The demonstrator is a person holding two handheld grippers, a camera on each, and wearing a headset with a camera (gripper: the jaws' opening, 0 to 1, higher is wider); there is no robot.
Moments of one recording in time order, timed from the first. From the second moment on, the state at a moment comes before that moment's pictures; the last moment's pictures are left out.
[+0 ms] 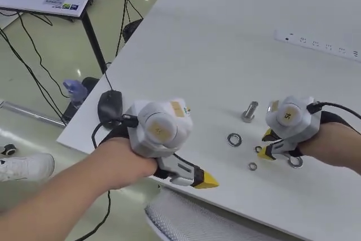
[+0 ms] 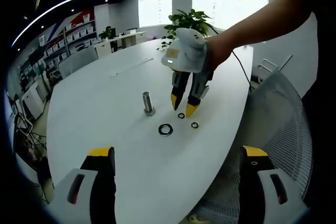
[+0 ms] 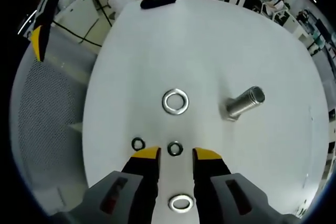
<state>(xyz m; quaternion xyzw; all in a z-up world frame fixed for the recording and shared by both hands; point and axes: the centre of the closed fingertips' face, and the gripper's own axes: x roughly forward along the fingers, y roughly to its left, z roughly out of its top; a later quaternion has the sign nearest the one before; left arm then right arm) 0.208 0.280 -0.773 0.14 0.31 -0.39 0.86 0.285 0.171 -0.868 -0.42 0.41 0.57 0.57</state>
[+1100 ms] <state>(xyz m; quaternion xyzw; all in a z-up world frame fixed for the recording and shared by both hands) 0.207 0.284 -0.767 0.12 0.30 -0.40 0.86 0.290 0.169 -0.881 -0.44 0.43 0.55 0.57</state>
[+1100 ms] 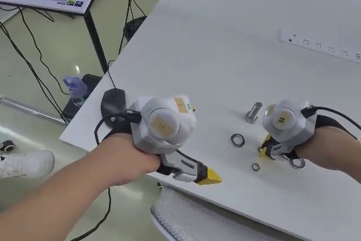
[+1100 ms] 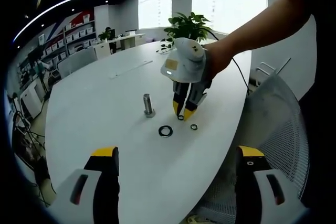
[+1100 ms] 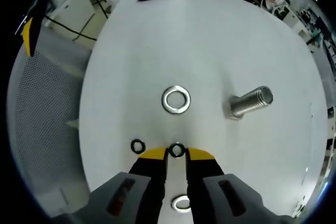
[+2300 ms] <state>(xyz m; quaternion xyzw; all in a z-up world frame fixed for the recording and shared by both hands) 0.214 0.288 -0.776 0.13 0.31 -0.38 0.86 0.308 0.103 -0.844 -0.40 0.46 0.51 0.60</state>
